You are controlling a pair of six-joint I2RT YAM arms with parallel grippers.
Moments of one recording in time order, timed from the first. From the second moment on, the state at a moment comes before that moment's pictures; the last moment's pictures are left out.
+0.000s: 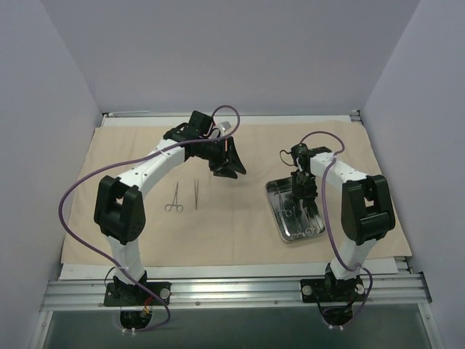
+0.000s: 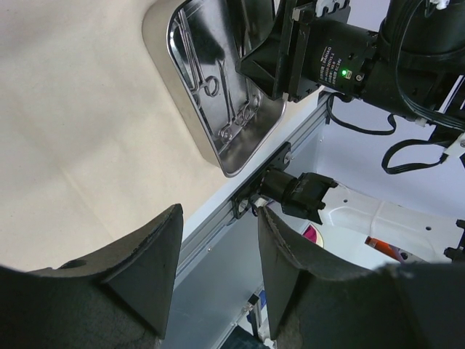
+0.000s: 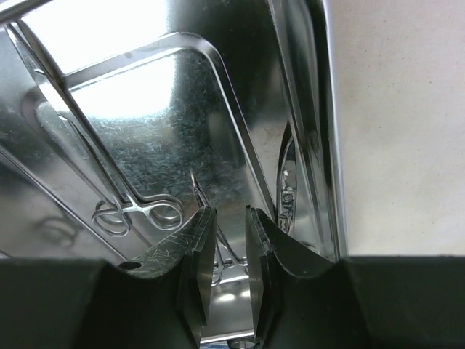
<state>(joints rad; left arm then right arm) -0.51 1.88 1.64 -0.68 0.70 -0.70 0.25 1.76 1.16 -0.89 0.09 0.33</state>
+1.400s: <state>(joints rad) -0.46 1.88 1.64 -0.68 0.75 -0.69 0.28 1.85 1.17 -0.82 0.06 0.33</state>
